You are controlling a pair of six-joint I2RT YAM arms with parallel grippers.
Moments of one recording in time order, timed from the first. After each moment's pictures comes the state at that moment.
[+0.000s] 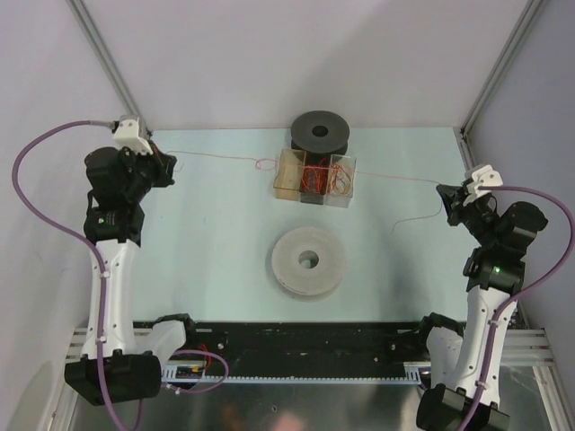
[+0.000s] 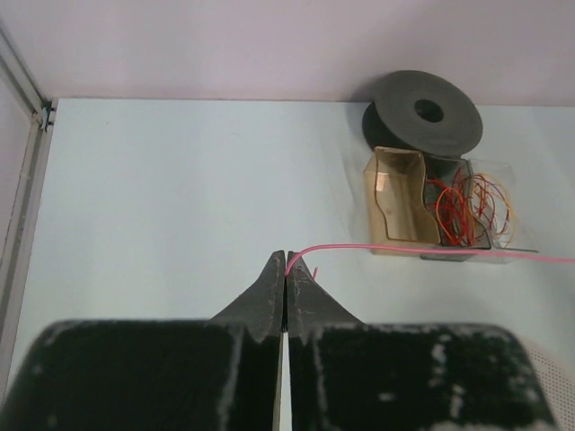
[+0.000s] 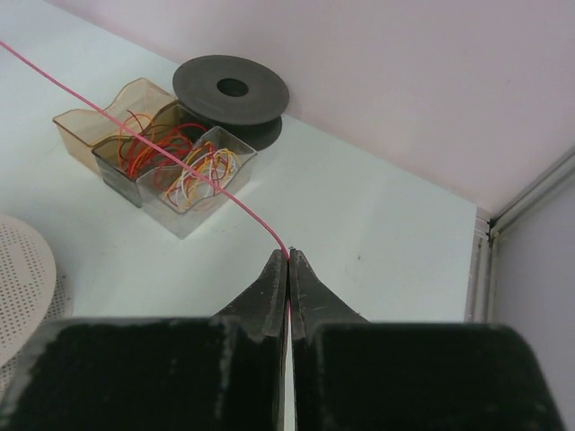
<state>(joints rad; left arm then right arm) 0.15 1.01 1.18 -0.37 0.34 -0.10 -0.39 0.69 0.79 -0.12 -0.81 -0.28</state>
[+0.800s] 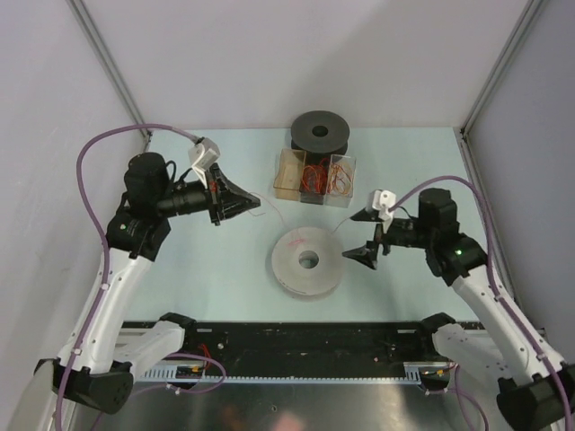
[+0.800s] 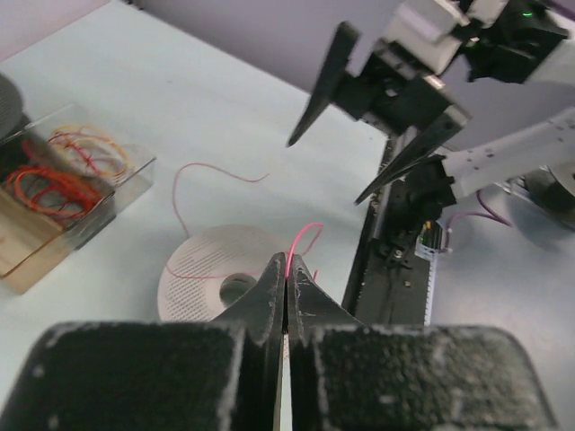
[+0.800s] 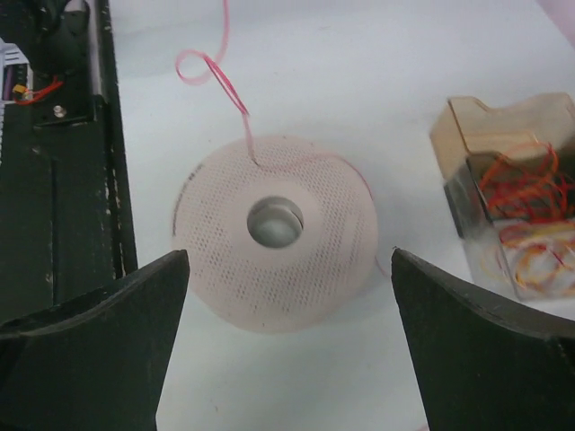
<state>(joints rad) -0.25 0.96 1.17 -0.42 0.97 -0.12 0.32 0.82 0.83 -0.44 -0.88 -0.46</state>
